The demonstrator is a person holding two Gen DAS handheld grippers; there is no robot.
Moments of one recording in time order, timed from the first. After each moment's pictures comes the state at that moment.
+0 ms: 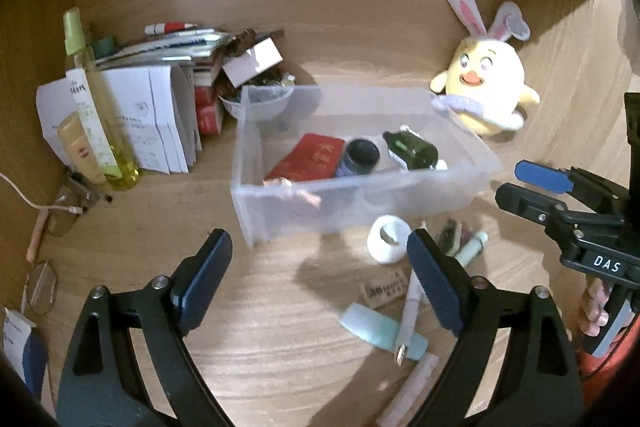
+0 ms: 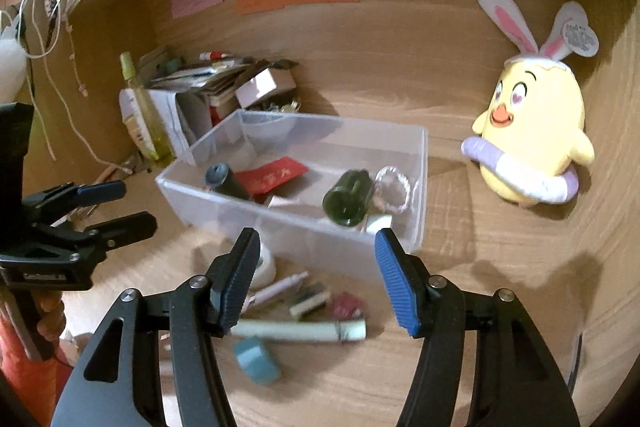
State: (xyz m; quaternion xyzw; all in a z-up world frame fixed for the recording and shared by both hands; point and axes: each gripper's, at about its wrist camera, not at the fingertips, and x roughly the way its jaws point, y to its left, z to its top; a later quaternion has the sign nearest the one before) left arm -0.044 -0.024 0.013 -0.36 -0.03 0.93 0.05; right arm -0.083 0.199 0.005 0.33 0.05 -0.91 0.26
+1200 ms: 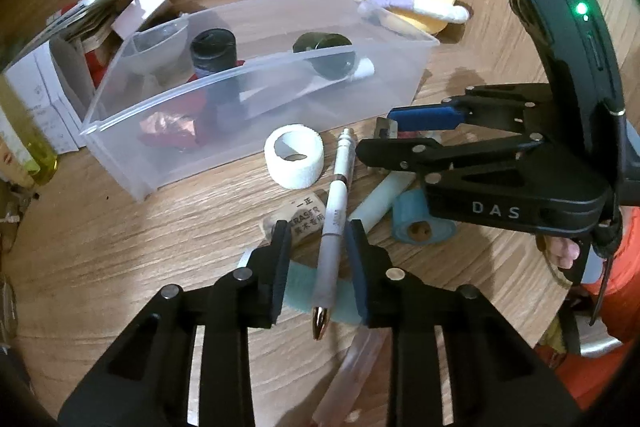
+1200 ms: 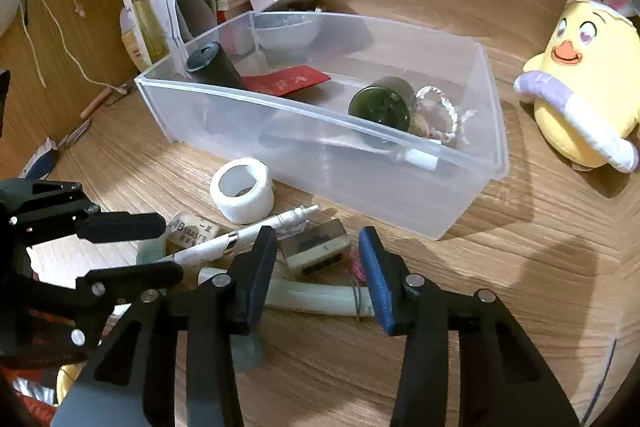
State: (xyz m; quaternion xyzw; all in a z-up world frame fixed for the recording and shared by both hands) left arm -0.048 0.040 -0.041 -0.44 0.06 0.88 0.14; right arm -0.113 0.173 -0.062 0.42 0.10 -0.85 0.29
